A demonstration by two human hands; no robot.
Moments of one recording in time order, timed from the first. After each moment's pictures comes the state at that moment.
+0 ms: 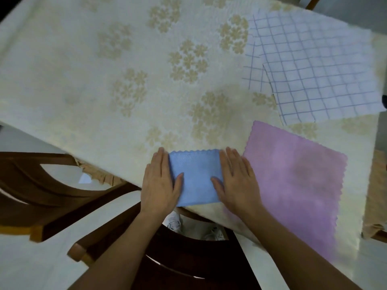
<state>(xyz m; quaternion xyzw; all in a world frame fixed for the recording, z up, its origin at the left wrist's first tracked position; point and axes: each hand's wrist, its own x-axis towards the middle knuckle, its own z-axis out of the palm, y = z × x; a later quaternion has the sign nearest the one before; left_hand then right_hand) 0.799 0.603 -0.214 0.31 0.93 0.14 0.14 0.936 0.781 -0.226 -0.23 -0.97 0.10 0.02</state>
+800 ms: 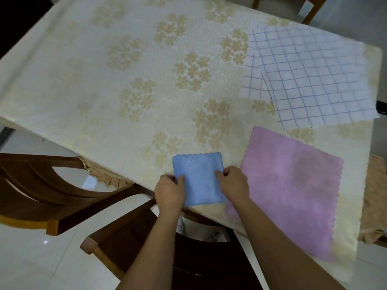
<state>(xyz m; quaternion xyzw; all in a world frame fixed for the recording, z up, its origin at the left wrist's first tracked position) 0.814 0.632 -0.182 -0.08 0.91 0.29 0.30 0.900 0.773 -0.195 -0.52 -0.73 0.43 -0.11</state>
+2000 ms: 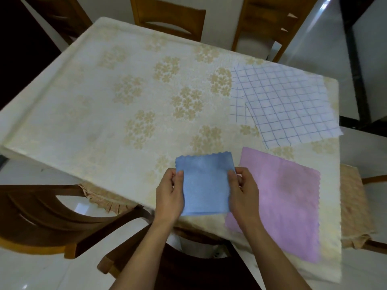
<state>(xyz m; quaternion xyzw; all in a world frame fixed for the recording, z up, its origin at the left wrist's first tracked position) 0.794 0.626 -0.094 0.13 0.80 0.54 0.24 0.909 0.750 -0.087 -0.49 -0.66 0.52 0.21</state>
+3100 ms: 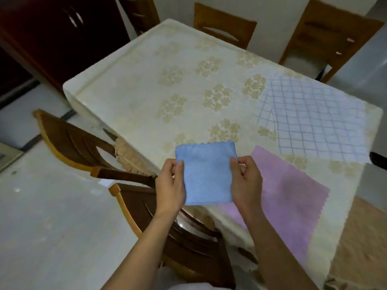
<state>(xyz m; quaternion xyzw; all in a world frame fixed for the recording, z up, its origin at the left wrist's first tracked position) 0.905 0.601 -0.053 0.05 0.82 0.56 0.05 0.964 0.758 -0.060 -0.36 -0.73 0.55 0.19</state>
